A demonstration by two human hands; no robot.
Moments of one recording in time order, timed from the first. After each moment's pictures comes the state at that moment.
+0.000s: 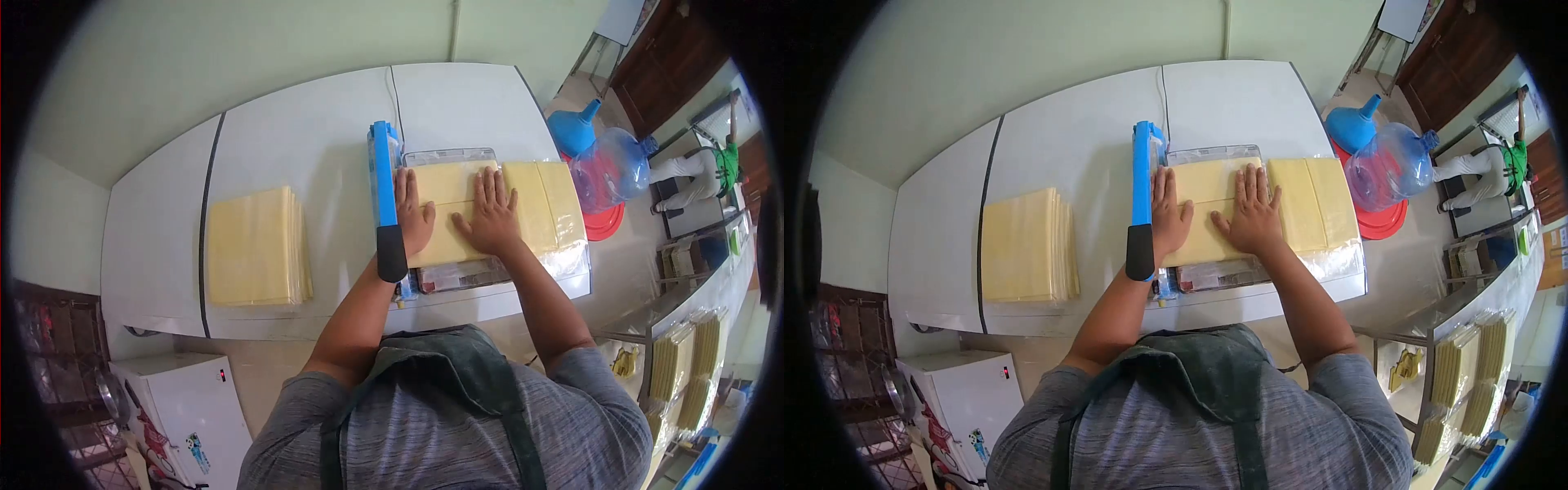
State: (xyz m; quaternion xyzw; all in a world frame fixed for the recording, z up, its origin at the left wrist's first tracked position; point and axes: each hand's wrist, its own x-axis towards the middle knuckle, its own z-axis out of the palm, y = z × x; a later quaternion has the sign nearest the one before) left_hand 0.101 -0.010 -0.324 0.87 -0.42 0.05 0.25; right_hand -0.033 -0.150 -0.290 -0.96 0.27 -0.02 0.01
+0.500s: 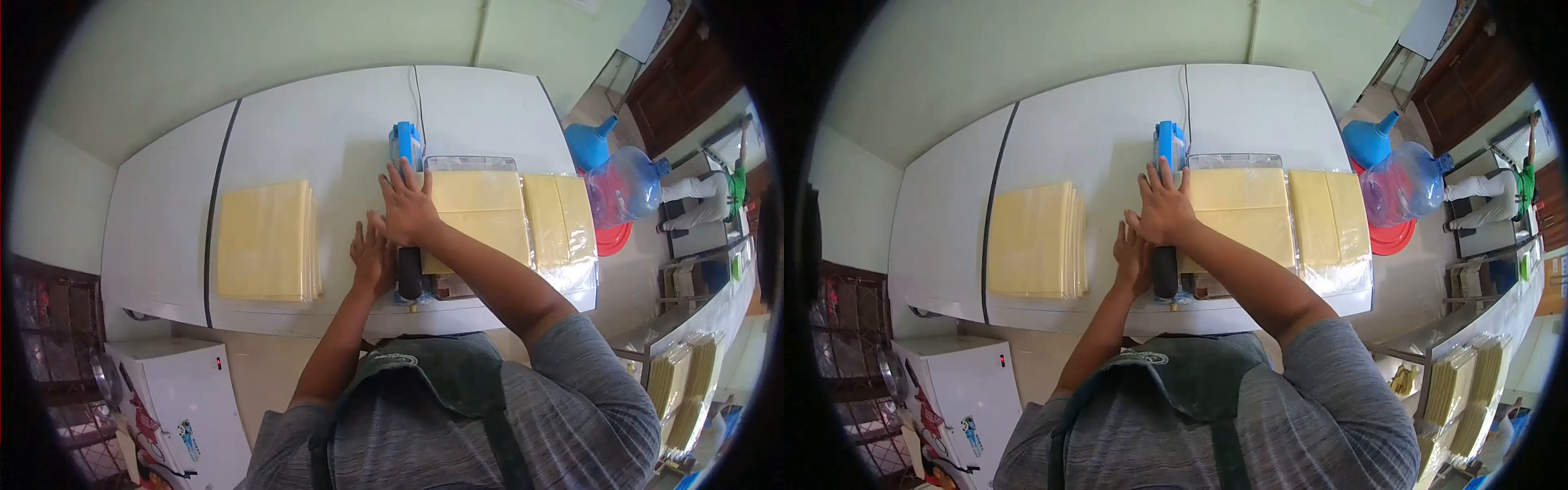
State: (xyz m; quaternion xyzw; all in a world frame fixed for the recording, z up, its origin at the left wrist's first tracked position) left_hand 0.111 0.106 -0.375 0.88 -0.39 -0.01 0.26; right_hand 0.103 -0.047 -0.278 -0.99 0.08 -0.04 0.12
